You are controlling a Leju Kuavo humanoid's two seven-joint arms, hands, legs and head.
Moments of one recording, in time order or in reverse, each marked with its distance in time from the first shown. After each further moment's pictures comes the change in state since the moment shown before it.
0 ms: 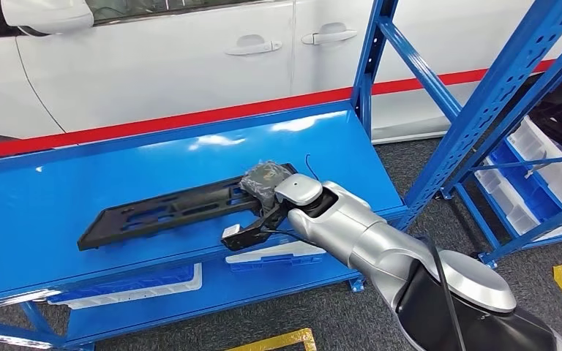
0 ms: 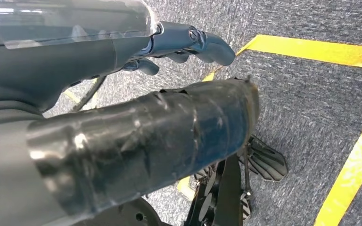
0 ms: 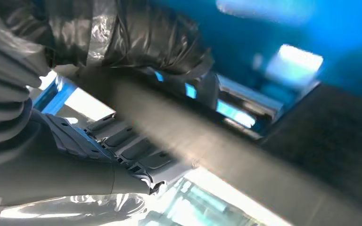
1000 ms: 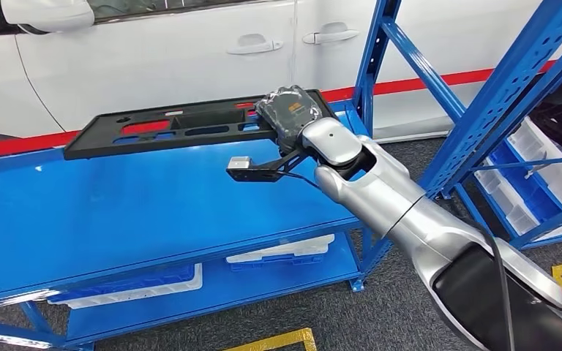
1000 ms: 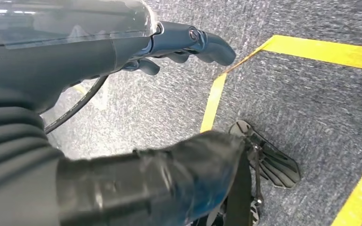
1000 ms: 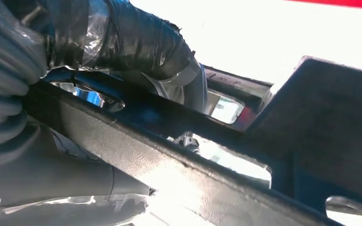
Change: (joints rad) left arm 0.011 -0.005 0.016 -0.001 0.005 0.023 0.031; right arm -0.041 -0.160 -0.311 -0.358 0.233 -0.109 0.110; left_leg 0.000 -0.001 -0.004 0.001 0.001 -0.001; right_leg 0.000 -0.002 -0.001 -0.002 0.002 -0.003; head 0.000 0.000
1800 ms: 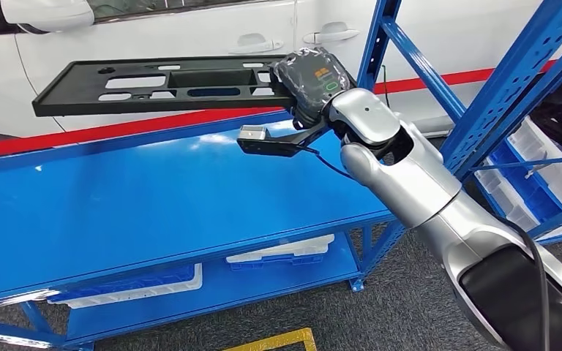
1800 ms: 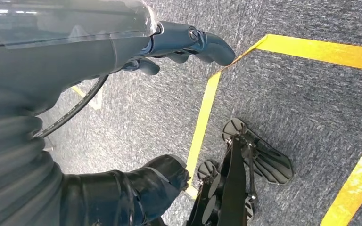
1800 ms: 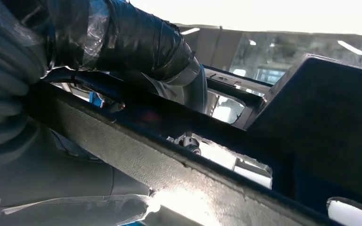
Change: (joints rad) left arm 0.000 0.008 0.001 0.000 0.014 -0.019 -0.015; right arm 0.003 -0.095 -0.144 -0.238 0.010 0.062 -0.004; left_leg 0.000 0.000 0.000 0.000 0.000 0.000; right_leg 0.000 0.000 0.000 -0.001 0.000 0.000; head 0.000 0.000
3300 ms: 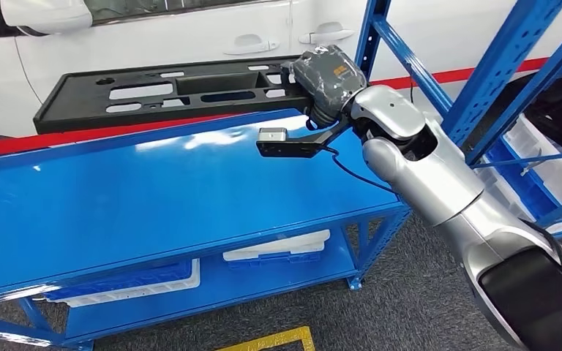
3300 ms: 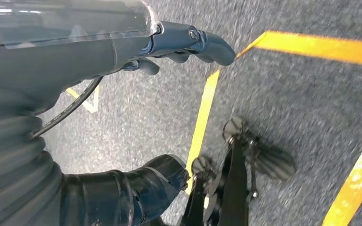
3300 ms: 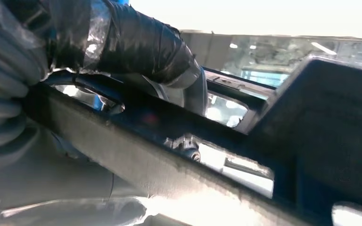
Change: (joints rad) left arm -0.003 -0.004 0.002 -0.001 -0.018 -0.022 -0.010; right arm -0.005 -0.074 -0.006 -0.031 -0.098 -0.002 -0.107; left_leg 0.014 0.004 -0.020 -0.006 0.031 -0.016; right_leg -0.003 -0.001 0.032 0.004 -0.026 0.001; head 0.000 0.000
